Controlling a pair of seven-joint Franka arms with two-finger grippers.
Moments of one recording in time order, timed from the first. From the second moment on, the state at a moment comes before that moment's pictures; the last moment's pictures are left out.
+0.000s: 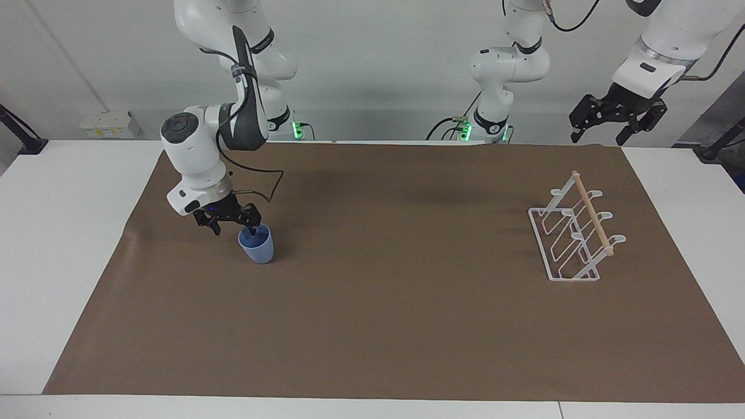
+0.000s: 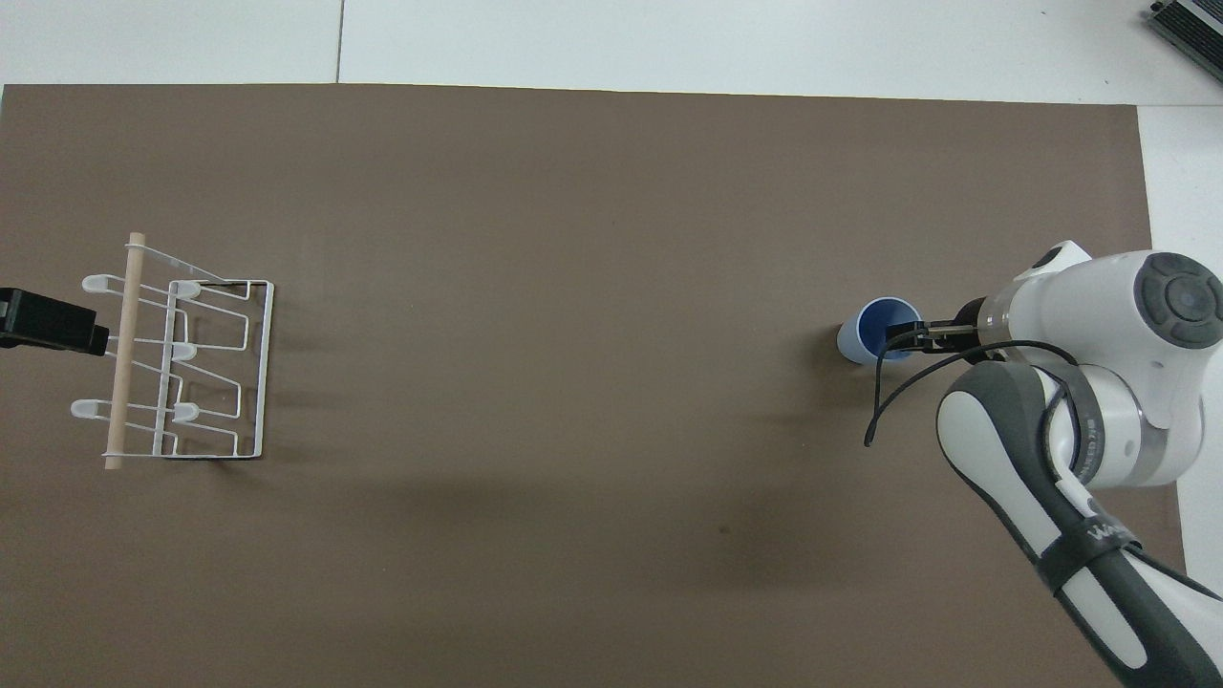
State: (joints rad) left arm -0.03 -0.05 -0.02 -1.52 -0.01 1.44 0.07; right arm -0.18 0.09 0.19 -2.15 0.01 2.32 0.03
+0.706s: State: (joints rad) left arm -0.04 -0.05 -0.03 -1.52 -0.01 1.43 0.07; right arm -0.19 0.10 0.19 -2.16 0.01 2.33 0.04
